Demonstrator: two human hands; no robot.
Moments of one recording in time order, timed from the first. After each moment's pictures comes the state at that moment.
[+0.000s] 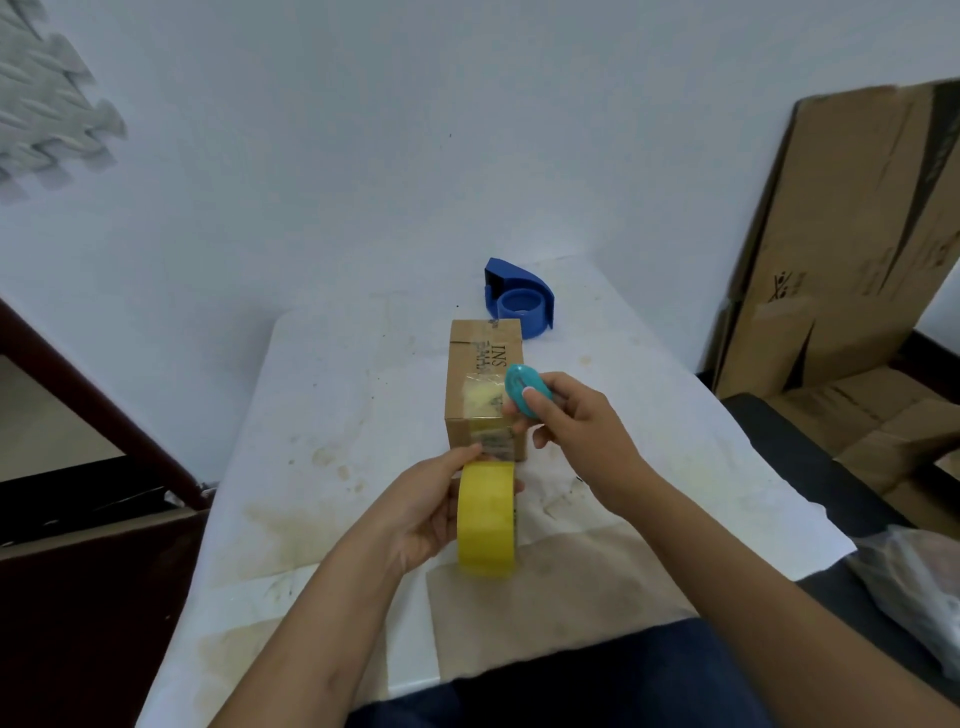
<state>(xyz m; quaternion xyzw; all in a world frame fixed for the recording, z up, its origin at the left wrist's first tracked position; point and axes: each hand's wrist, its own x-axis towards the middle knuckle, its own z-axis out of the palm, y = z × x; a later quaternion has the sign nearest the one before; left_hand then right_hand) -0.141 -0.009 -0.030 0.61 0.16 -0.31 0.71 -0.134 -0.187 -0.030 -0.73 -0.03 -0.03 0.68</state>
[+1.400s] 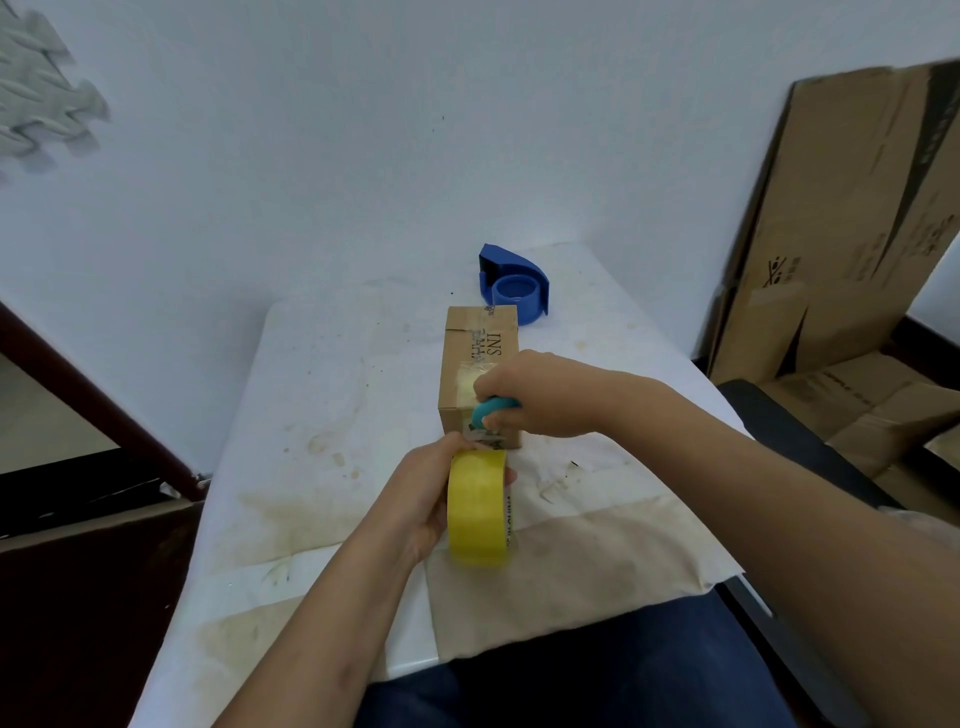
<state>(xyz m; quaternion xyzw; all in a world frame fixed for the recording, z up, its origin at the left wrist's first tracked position) -0.152 -0.017 -0.028 0.59 0.18 -0.26 0.74 -0.106 -0.175 0.024 -0.95 -0.29 0.09 0.11</state>
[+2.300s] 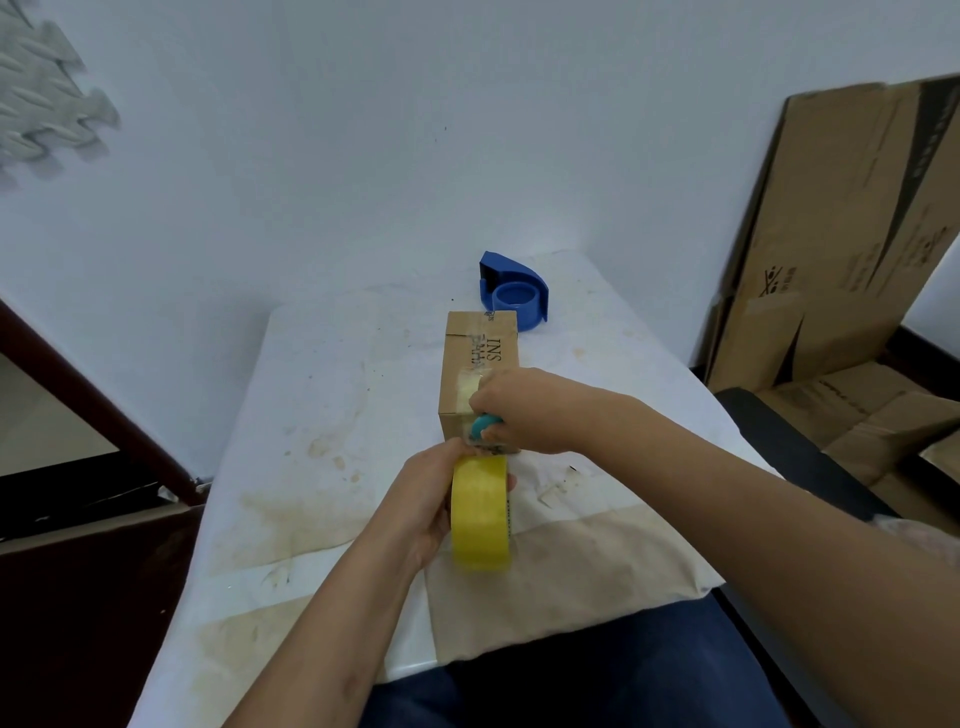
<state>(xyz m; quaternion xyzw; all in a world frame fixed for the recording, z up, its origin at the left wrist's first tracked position) -0.158 -0.018 -0.027 0.61 0.16 -0.24 0.74 -0.111 -0.157 0.021 -0.96 -0.27 0.08 0.01</state>
